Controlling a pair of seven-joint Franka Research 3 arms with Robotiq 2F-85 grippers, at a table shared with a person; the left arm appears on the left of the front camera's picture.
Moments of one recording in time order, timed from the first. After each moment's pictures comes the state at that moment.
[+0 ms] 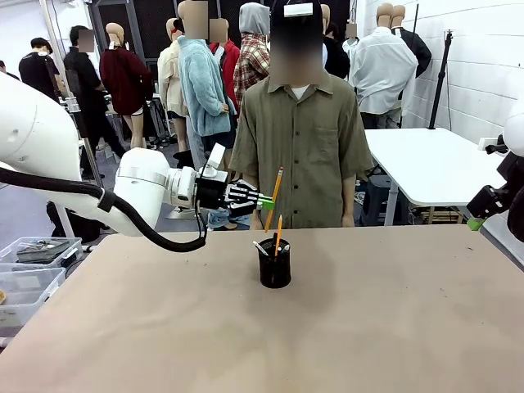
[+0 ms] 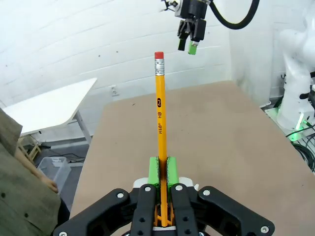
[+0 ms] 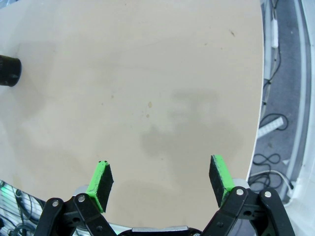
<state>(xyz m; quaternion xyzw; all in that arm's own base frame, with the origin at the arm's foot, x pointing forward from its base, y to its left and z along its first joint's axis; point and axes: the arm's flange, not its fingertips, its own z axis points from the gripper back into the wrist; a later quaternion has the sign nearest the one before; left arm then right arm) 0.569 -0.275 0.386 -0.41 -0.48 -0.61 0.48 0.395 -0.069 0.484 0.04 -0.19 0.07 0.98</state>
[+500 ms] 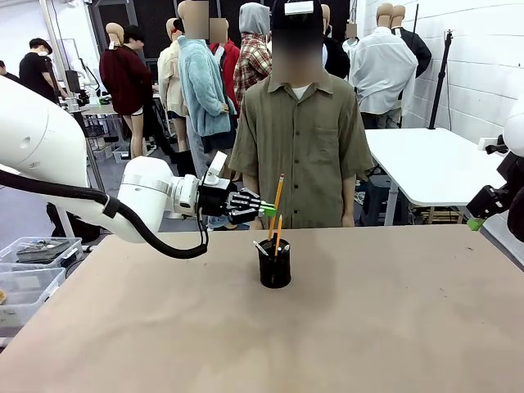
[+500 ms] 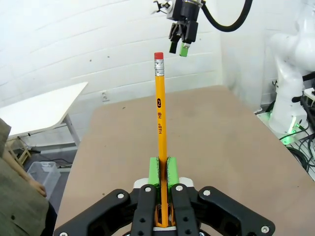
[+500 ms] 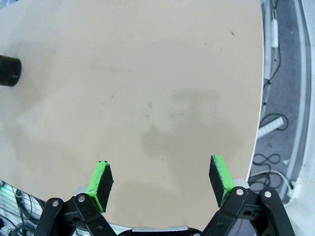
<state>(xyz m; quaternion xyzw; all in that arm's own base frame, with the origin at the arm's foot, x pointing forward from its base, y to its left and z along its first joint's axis) 0.571 -0.276 0.365 -0.44 -0.47 -0.60 0.48 0.395 -0.069 0.484 0.04 -0.19 0.07 0.98</state>
